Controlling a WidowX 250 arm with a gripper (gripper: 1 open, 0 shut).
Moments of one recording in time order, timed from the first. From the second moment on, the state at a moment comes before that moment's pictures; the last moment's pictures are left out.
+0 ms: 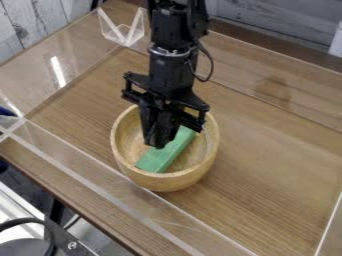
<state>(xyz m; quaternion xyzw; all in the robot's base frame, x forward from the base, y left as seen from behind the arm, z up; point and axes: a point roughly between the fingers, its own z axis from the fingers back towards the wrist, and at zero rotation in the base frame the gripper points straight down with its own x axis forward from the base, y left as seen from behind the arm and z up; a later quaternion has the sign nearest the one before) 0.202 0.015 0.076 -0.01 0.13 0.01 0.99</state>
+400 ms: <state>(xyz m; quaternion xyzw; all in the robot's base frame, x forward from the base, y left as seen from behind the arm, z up) 0.200 0.017 0.075 0.00 0.14 0.02 0.99</state>
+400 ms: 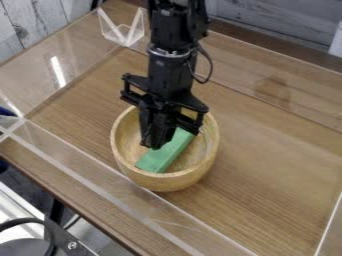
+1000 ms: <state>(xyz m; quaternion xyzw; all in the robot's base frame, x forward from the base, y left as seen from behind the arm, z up) 0.188 0.015 0.083 0.01 0.12 0.01 0.99</state>
